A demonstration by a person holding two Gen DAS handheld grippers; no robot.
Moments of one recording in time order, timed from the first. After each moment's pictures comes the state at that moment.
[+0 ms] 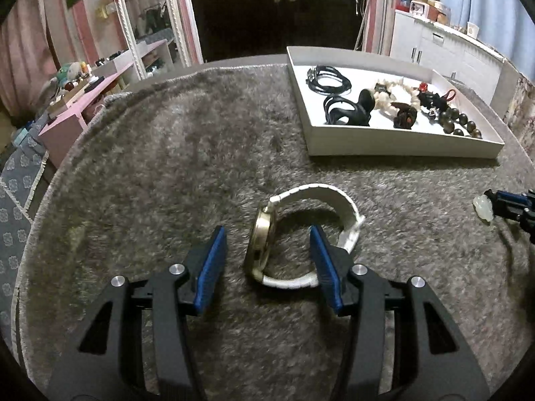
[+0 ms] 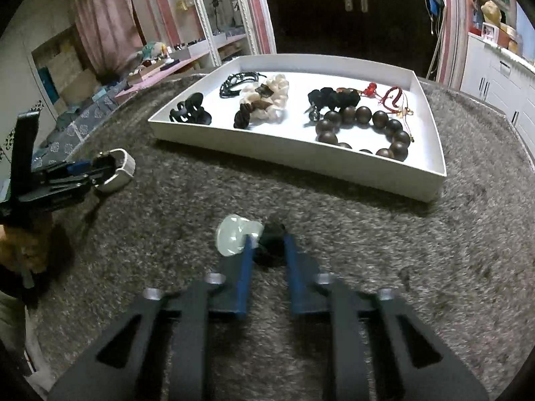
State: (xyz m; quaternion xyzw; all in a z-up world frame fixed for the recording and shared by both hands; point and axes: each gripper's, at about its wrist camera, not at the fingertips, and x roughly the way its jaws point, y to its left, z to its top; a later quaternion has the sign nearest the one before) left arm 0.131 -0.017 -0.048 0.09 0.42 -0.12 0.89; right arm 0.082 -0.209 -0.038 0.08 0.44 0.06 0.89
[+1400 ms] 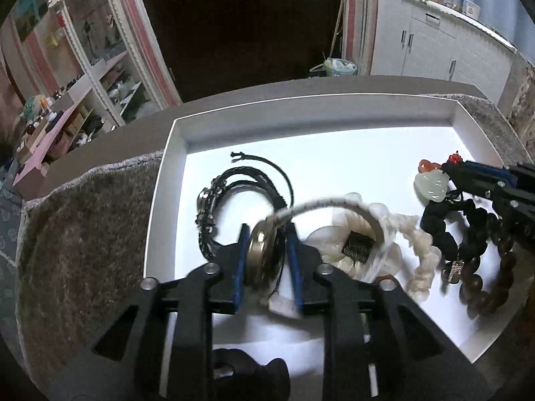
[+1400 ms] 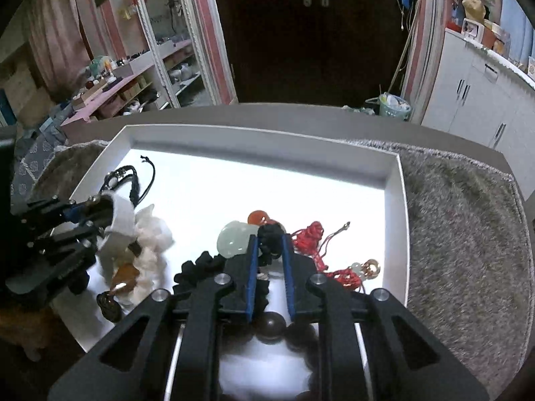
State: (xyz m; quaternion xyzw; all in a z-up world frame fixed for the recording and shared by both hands) left arm 0.308 -0.197 -0.039 0.14 0.44 -0.15 0.87; right arm 0.278 -0.290 -0.025 0.08 0.45 -0.02 0.89
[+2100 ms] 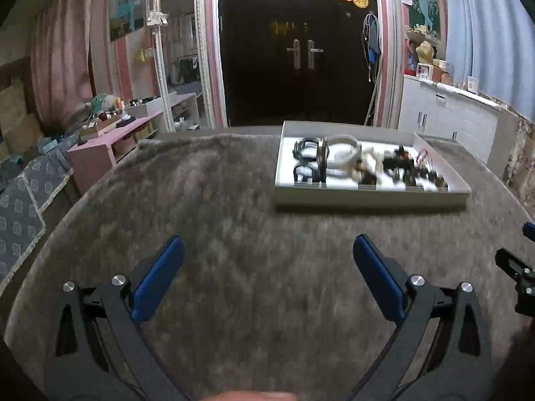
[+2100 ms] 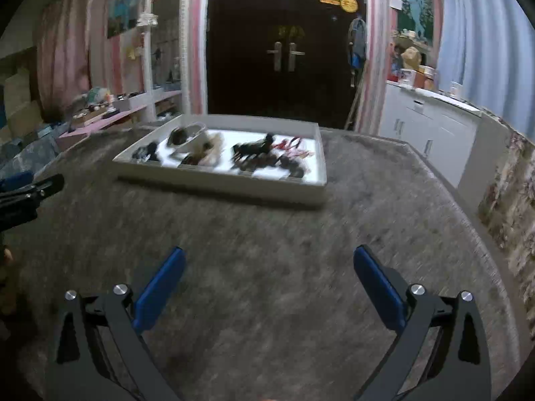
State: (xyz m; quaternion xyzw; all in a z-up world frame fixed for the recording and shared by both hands) left arm 0.050 -0.071 -0.013 0.04 0.28 -0.08 0.96; right arm -0.013 -0.201 0.001 0.03 0.31 -0.11 0.94
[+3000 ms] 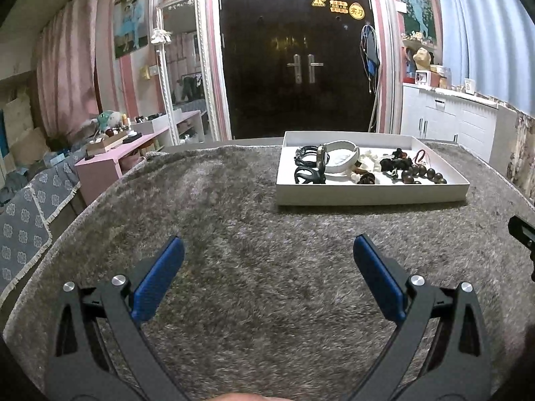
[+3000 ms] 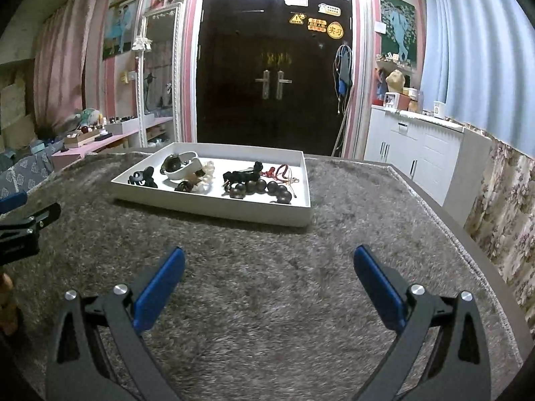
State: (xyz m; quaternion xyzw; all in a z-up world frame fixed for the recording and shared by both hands) left arm 0.030 -0.067 -0.019 0.06 0.24 -0.07 0.97; right arm -0.033 -0.195 0.014 0.03 0.24 -0.15 0.96
